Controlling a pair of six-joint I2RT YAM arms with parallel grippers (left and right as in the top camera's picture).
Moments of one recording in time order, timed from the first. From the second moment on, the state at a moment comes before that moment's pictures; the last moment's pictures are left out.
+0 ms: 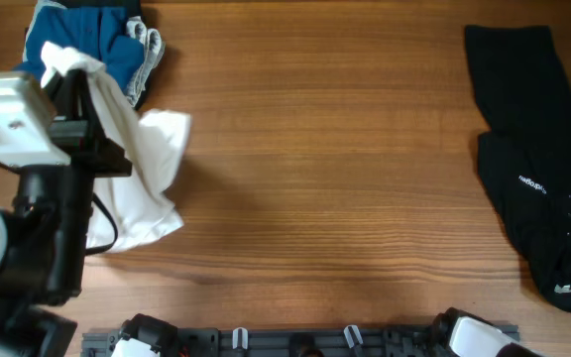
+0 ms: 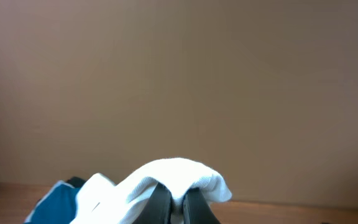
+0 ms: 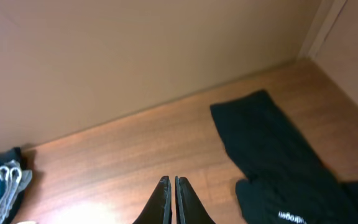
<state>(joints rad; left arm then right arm) -0.36 0.86 1.47 -0.55 -0.33 -0.12 -0.38 1.35 2.18 -1.35 -0.27 0.11</state>
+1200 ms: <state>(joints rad) -0.74 1.44 1.69 -0.67 0.00 -0.18 -0.53 1.68 2.16 -1.32 -0.42 0.07</state>
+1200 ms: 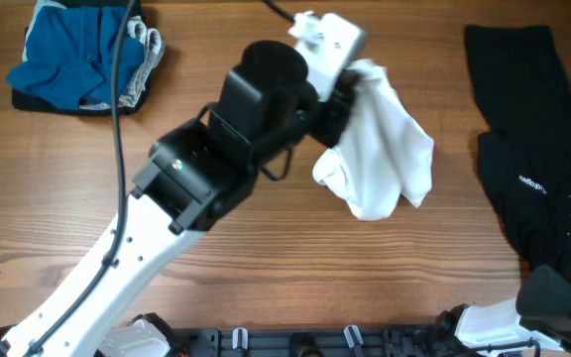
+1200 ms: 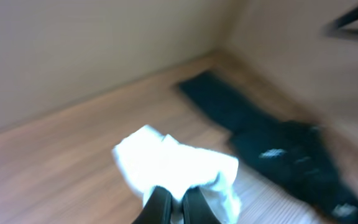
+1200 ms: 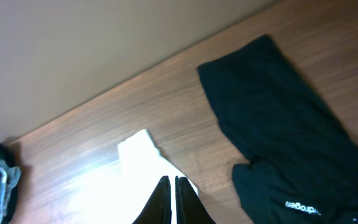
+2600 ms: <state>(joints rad) -0.12 1.75 1.69 -0.72 -0.15 -0.27 0.11 1.75 1.08 -0.75 -0.39 0.21</state>
